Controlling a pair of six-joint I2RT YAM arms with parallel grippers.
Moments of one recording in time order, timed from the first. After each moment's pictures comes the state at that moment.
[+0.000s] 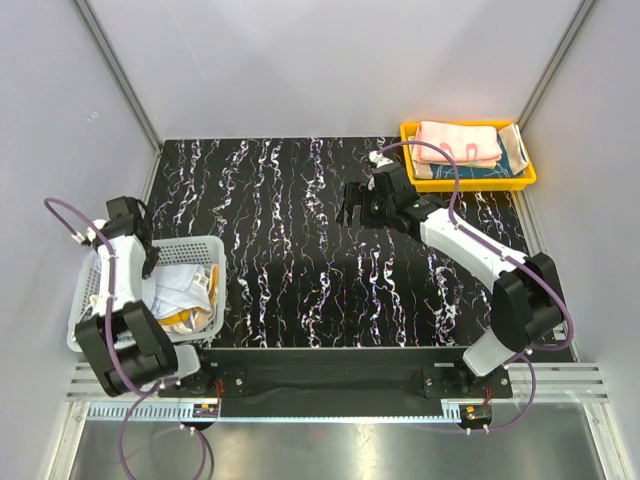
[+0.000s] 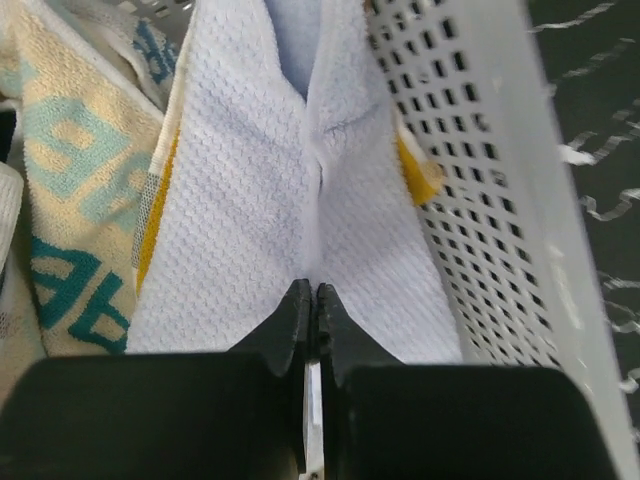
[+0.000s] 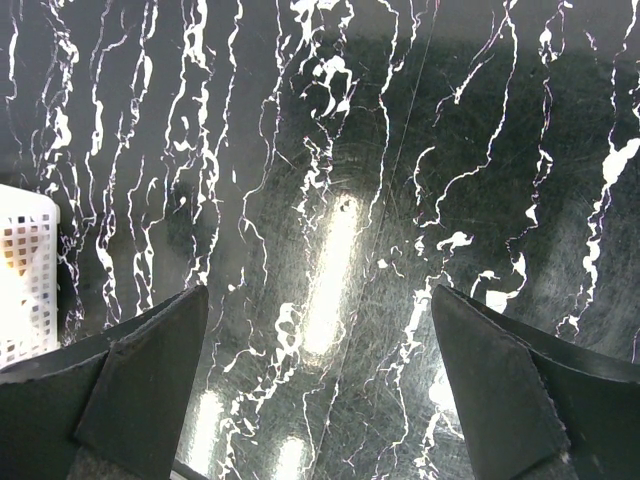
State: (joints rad) left arm 0.41 1.33 0.98 -0.83 -0.38 -0.78; right arm 0.55 1.59 1.23 -0.34 -0.07 0.48
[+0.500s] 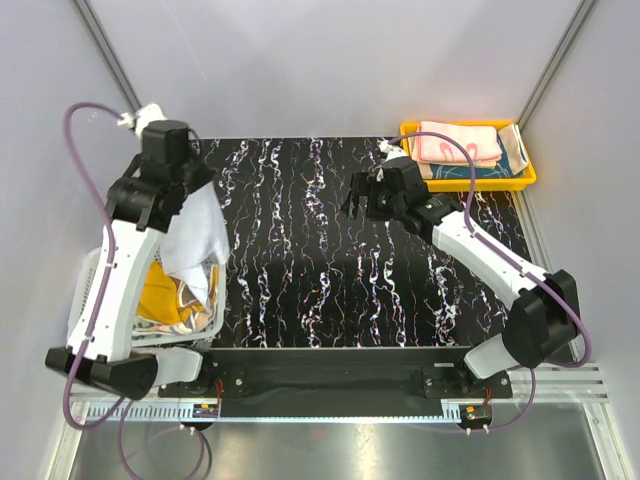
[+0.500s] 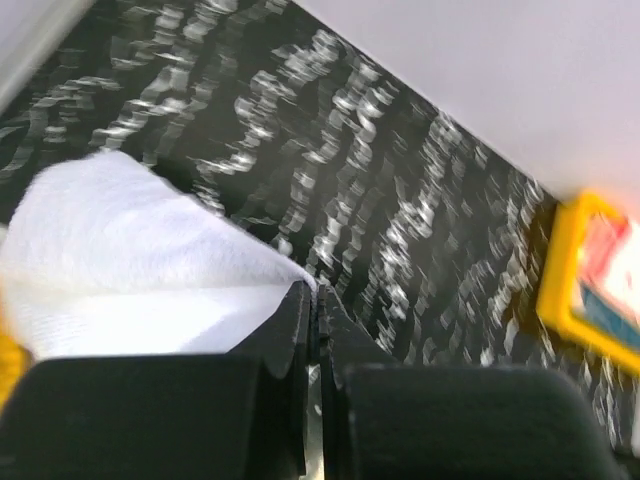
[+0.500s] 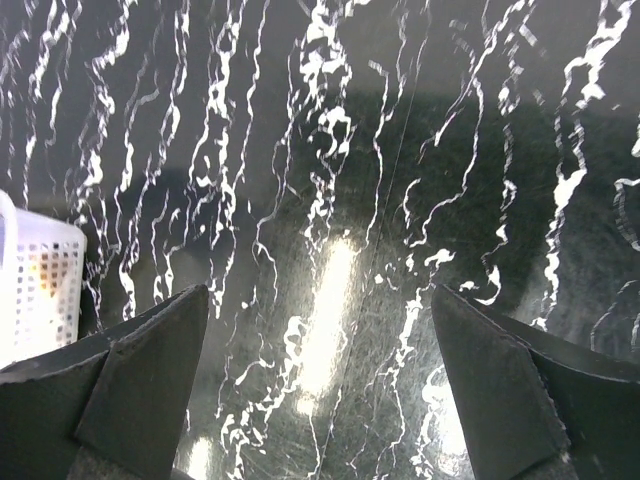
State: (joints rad) left arm -0.22 1.26 1.64 -0.92 -0.34 -0.68; right arm 0.55 1.50 1.25 -0.36 -0.01 0.48
